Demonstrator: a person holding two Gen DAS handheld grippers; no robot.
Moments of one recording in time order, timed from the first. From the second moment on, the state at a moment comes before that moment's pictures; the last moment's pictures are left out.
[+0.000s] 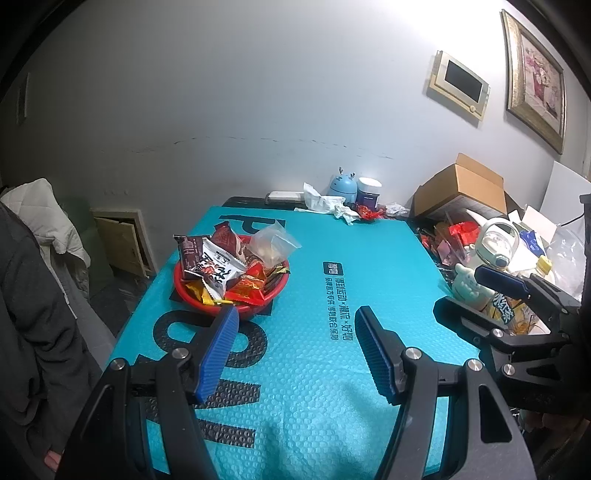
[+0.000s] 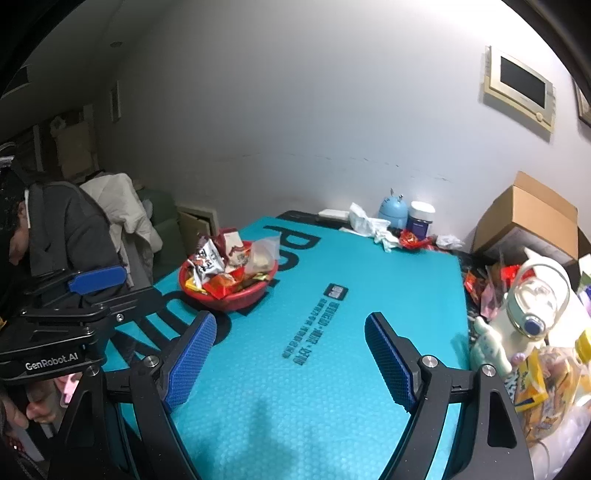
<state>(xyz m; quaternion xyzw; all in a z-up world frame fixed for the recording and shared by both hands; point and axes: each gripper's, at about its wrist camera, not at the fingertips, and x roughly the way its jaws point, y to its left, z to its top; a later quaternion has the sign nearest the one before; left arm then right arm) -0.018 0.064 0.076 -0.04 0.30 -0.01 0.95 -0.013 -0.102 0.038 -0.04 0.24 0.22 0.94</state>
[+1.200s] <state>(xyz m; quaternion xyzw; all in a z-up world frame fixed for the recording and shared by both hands) -0.014 0.061 0.072 -0.03 0.31 -0.01 0.95 -0.015 -0.104 0.035 -0.04 0.25 0.21 0.94</state>
